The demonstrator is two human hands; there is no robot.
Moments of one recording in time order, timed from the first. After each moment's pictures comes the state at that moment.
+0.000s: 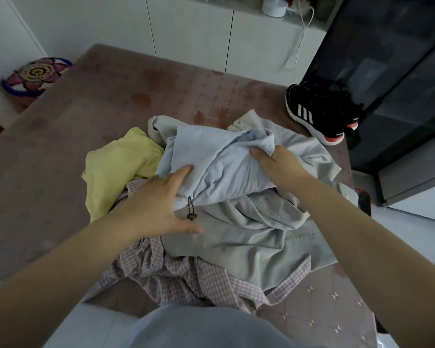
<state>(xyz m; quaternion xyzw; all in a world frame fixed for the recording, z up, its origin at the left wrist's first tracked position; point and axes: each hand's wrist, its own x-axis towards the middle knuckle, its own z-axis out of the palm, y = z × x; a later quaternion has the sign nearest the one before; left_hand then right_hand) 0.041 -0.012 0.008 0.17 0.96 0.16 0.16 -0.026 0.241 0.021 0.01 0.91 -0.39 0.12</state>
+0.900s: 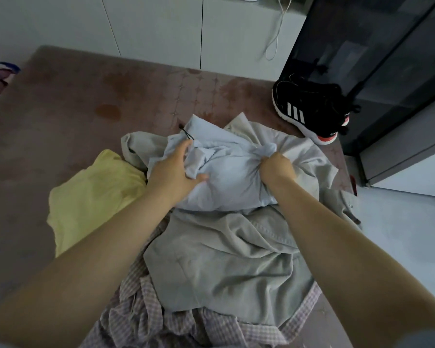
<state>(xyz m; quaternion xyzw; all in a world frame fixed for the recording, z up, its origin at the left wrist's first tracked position) -0.099 0.028 -0.036 0.06 0.93 0.35 0.07 -0.108 0.246 -0.043 0.31 0.92 -0.24 0.09</state>
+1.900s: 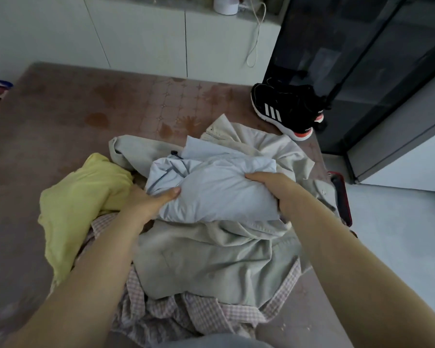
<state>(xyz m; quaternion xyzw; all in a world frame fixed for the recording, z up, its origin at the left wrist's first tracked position) -0.042 0.018 -0.042 -0.21 0.80 0.53 0.17 -0.024 0.275 0.002 0.36 0.66 -0.63 0.21</state>
